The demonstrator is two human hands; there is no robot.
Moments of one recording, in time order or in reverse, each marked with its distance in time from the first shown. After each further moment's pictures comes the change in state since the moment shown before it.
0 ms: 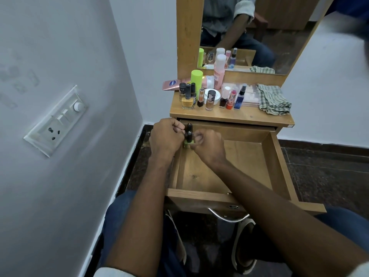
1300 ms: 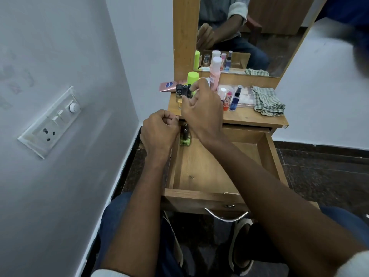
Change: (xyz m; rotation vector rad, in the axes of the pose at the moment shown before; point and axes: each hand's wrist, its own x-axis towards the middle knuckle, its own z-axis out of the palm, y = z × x) left_hand -0.006 0.020 -0.015 -0.043 0.262 -0.018; right_hand 0.021 -0.095 -0.053 0.031 0.452 -0.274
